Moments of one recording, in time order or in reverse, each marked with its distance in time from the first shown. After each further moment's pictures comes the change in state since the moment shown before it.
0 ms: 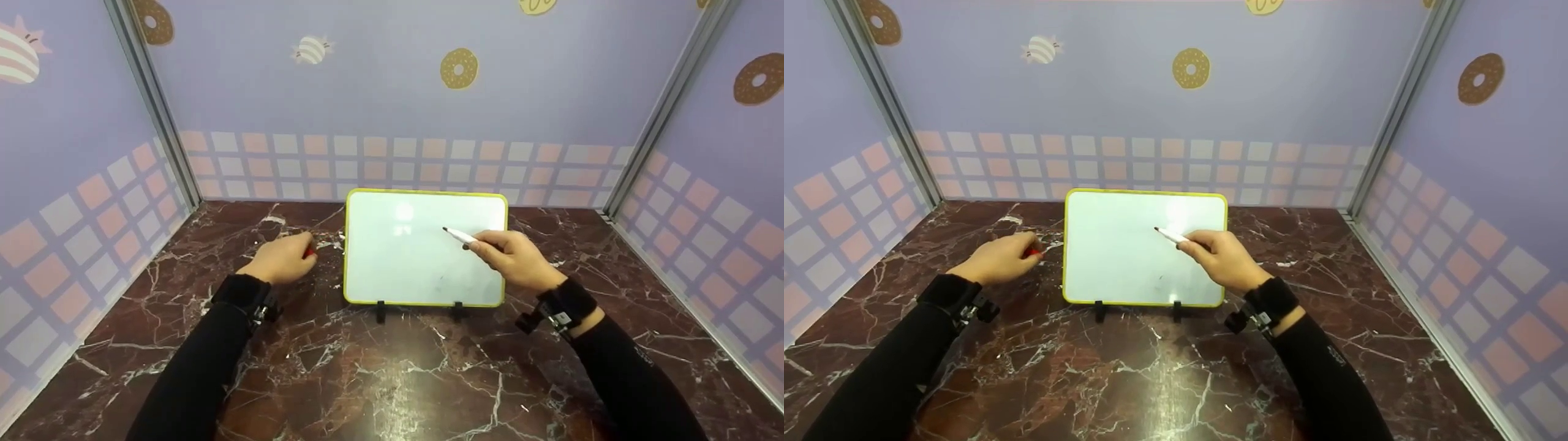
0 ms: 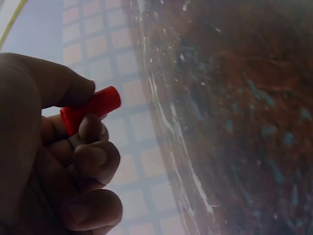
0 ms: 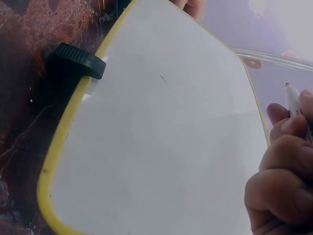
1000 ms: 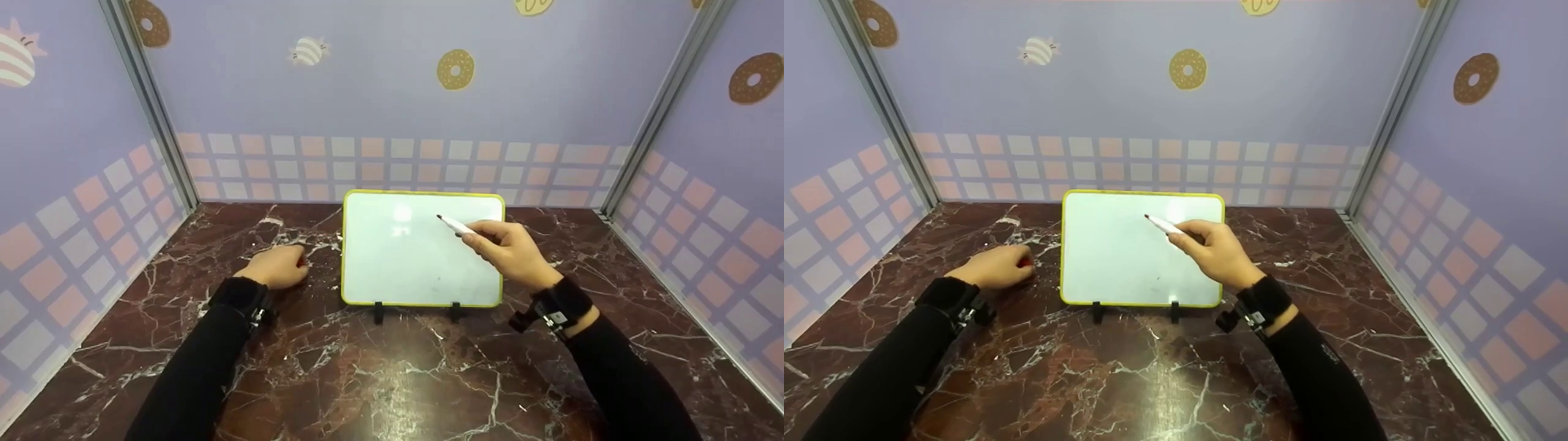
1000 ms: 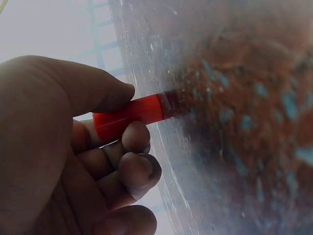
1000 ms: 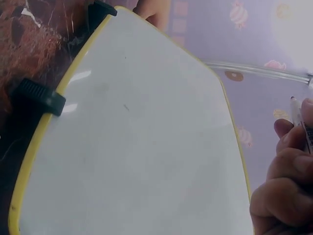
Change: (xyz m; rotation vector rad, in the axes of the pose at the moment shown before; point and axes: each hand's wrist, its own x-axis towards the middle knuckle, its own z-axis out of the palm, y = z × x) left_hand -0.003 -0.009 0.006 0.020 -0.122 -0.062; right_hand 0.008 -0.017 0.004 0.123 0.127 -0.015
